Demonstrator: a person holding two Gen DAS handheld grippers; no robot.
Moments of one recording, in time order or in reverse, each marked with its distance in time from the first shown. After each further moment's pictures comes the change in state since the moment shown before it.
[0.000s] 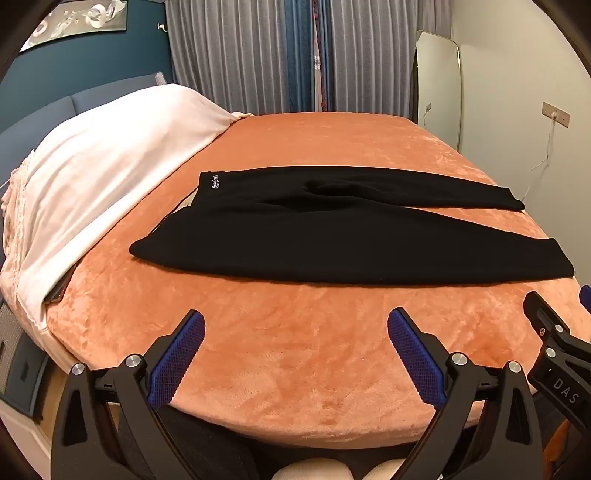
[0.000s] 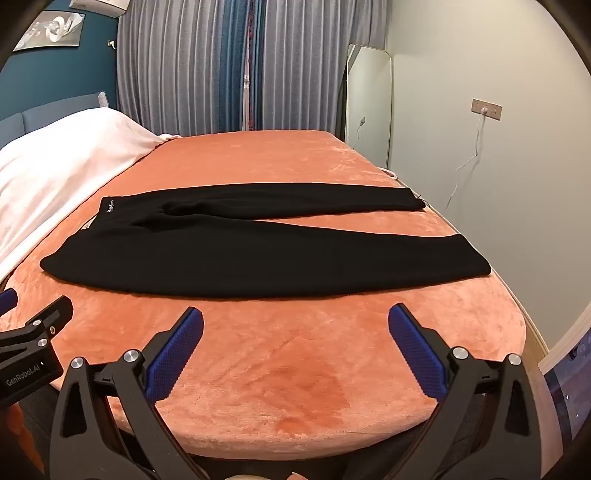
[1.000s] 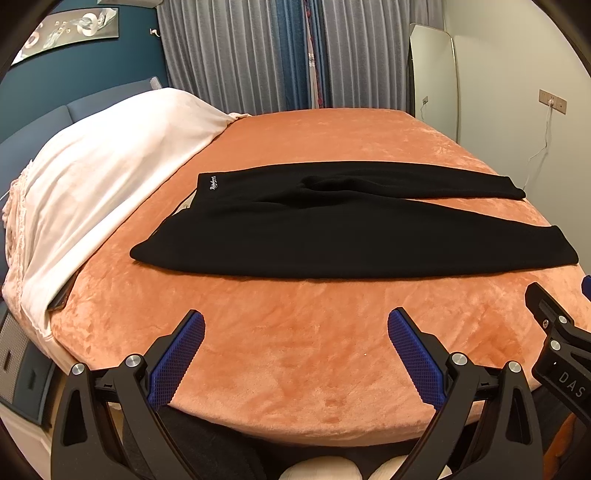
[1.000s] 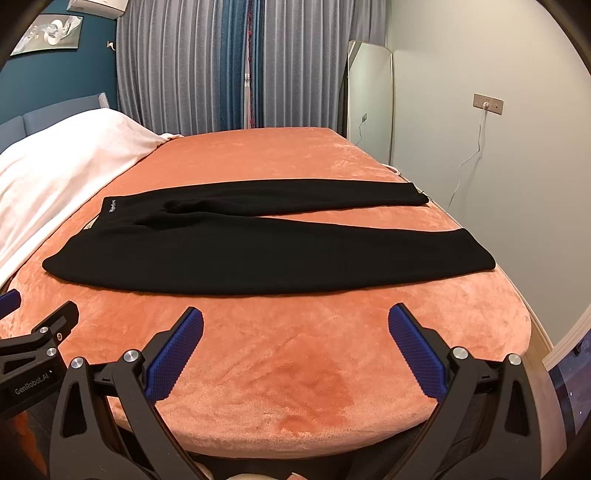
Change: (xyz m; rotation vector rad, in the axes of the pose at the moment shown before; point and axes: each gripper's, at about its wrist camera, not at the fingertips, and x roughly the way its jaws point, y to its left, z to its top) left arm 0.004 -0.005 0.002 0.050 0.025 0.025; right arm 0.006 0.000 -0.005 0.023 0.004 0.019
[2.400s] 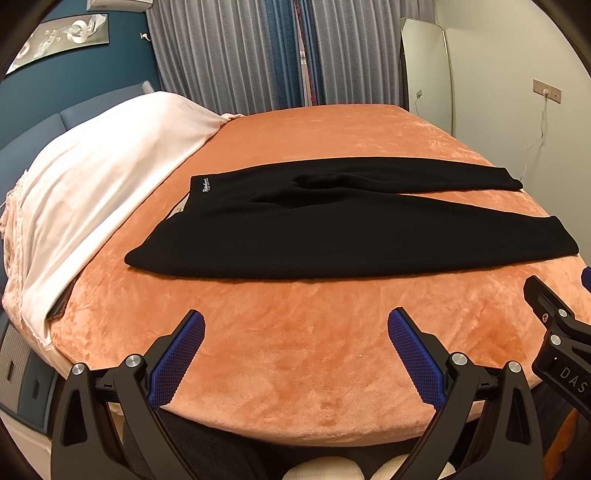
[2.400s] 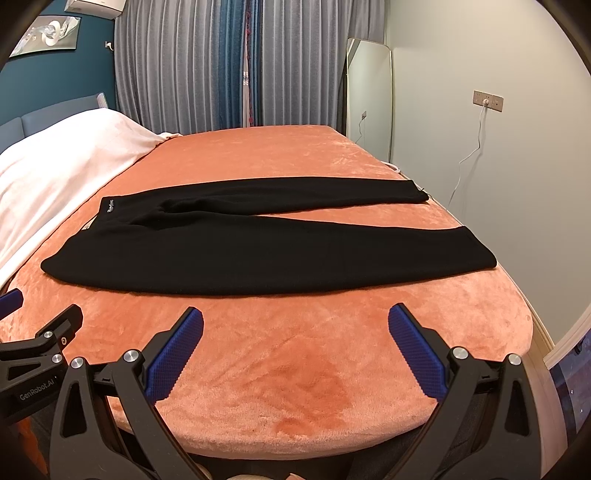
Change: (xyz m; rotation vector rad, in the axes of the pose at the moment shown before) left arm 0.006 -0.007 0.001 0.033 0.003 -0.002; right arm 0.005 -0.009 -0.001 0.011 0.004 0.004
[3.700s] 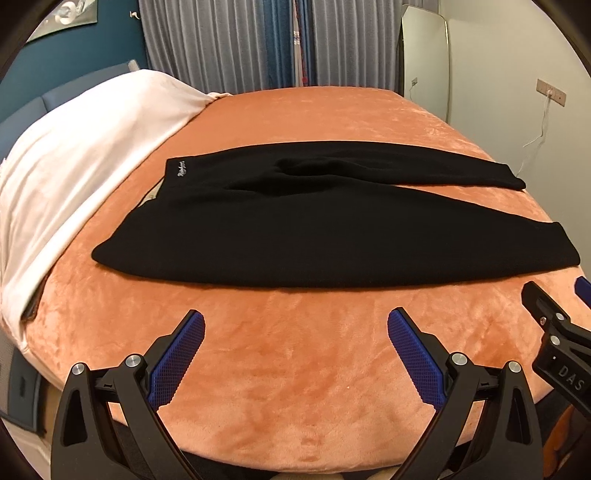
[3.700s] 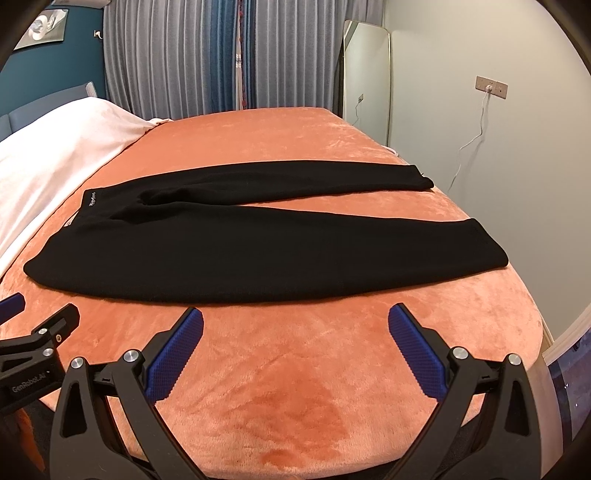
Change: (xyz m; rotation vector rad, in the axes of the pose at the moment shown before) left arm 0.052 -0.014 0.024 -0.018 0.084 -0.066; right arm 0.055 -0.008 0.020 0.009 0.084 -0.012
